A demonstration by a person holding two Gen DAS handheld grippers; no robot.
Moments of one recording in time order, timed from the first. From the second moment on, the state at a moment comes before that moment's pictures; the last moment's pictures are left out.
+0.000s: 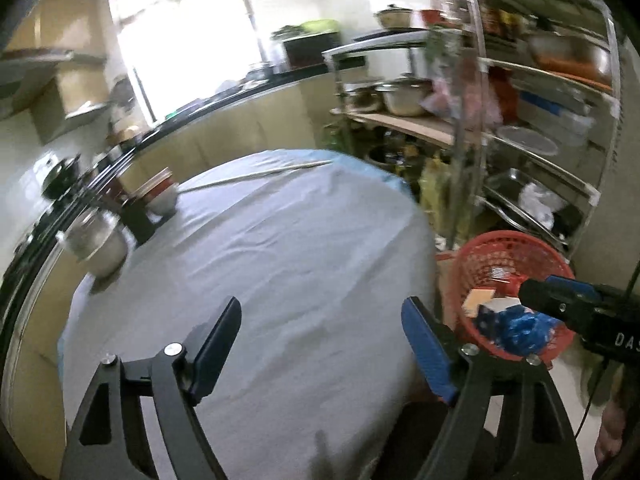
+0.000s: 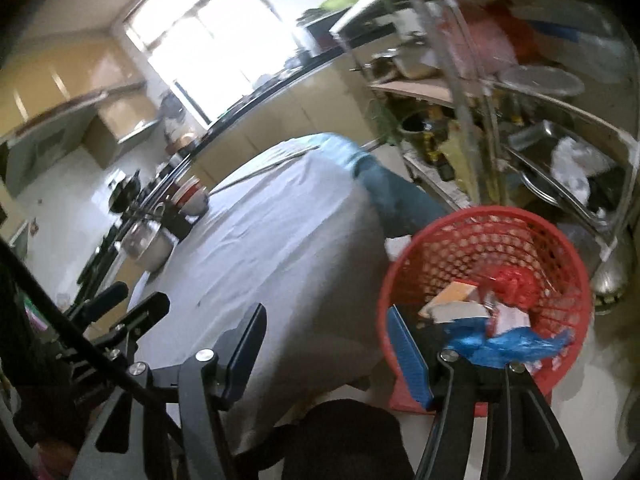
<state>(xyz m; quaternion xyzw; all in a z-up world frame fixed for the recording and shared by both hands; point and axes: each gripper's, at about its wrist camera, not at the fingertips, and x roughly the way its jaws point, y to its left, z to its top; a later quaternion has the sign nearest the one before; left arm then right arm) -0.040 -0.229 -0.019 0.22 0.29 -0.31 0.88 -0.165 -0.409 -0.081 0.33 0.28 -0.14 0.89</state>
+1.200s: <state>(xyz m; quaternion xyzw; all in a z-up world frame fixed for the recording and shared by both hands) 0.023 -0.030 -0.026 0.10 0.36 -0.05 0.93 -0.044 -0.197 -0.040 0.08 0.31 -0.02 0.95</state>
